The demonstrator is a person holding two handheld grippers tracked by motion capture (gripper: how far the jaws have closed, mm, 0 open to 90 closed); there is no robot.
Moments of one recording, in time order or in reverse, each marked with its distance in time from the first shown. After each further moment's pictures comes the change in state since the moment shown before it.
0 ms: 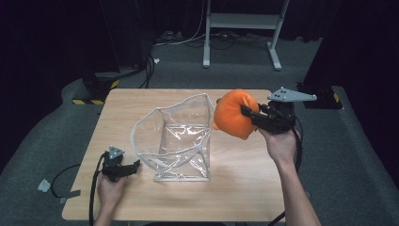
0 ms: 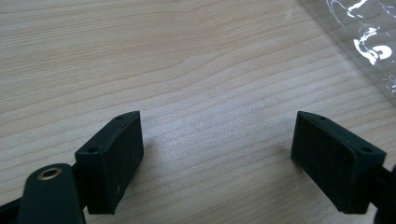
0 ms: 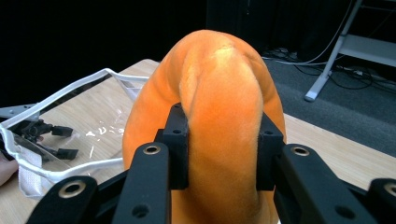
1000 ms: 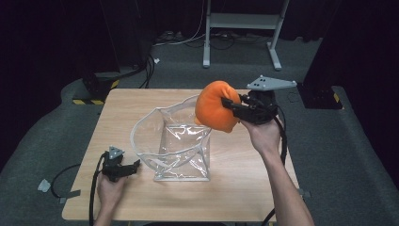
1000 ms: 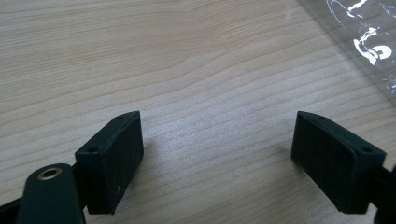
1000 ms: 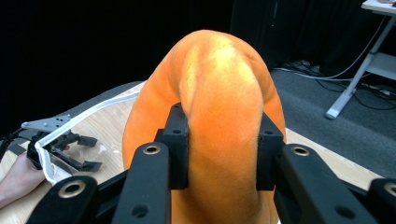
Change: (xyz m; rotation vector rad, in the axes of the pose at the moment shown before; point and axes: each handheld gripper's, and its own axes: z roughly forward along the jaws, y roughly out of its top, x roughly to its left) left arm 0.000 0.000 0.000 0.000 0.000 0.000; right arm 0.032 0.037 0.022 -0.010 0.077 -0.058
